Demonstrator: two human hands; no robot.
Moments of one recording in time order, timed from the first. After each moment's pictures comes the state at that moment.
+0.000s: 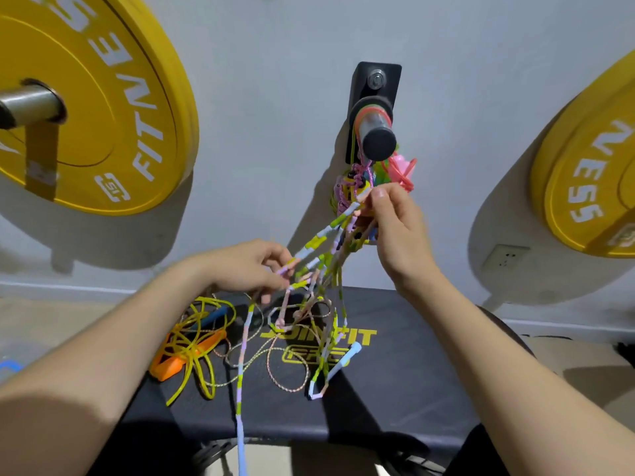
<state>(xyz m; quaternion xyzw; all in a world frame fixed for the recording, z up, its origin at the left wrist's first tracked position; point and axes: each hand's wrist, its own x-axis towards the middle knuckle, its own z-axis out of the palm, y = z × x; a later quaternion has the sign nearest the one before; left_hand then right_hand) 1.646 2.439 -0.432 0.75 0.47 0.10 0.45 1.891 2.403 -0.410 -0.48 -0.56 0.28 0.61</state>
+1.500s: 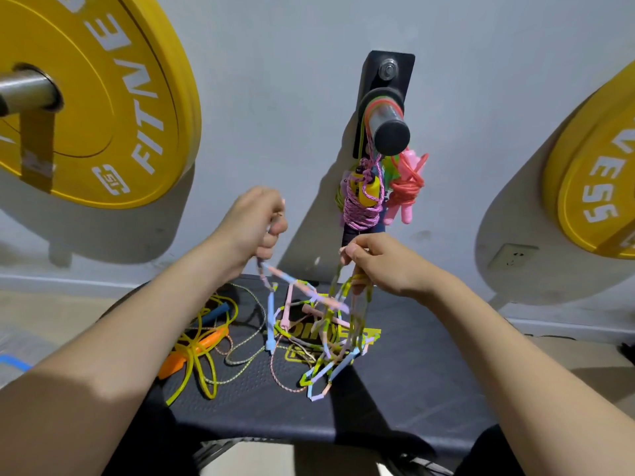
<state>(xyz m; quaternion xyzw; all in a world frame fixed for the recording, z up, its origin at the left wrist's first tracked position) 1.664 2.451 -0.412 0.53 0.47 0.43 0.56 1.902 2.413 -0.434 -0.60 -0.69 0.32 0.23</state>
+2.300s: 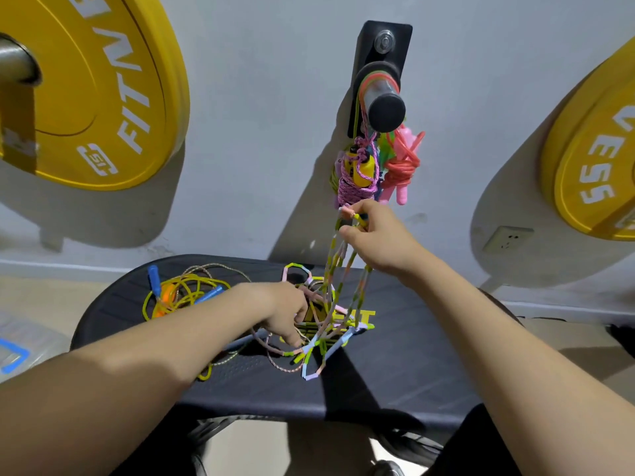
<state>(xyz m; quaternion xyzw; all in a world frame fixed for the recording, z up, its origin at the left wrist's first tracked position) 1.701 2.425 -0.513 0.83 0.45 -0.26 0.20 1.897 2.418 -0.443 -0.64 -0.64 0.28 0.32</state>
